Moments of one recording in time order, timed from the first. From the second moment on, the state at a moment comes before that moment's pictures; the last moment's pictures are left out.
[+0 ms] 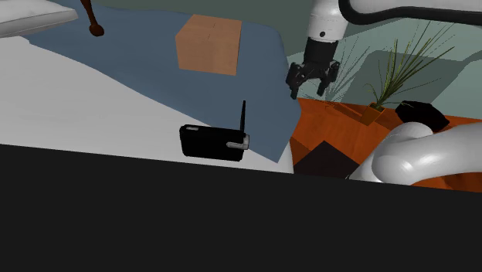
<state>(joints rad) 0.02 -0.71 0.19 -2.39 0.17 1.56 0.58</state>
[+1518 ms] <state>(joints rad) -0.04 -0.28 0.57 -2.17 0.19 1.88 1.22</state>
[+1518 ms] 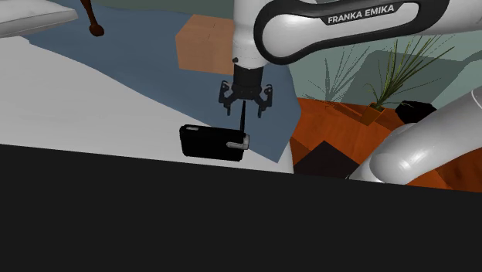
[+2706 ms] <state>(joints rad) -0.04 -0.29 0.56 -2.09 0.19 1.79 1.22</state>
